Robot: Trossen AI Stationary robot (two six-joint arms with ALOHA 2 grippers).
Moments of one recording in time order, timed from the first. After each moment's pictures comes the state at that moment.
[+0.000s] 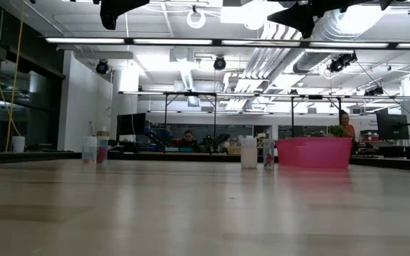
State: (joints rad) left arm 0.29 0.77 0.65 0.17 -0.06 -0.23; right arm -0.17 0.89 0.73 0.09 0.02 0.16
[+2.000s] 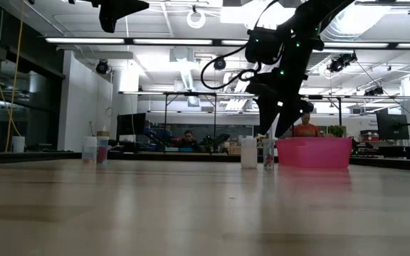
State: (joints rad) left arm 0.29 0.77 0.65 0.13 -0.06 -0.23; right arm -0.36 1.63 1.07 -0.63 0.12 0.52
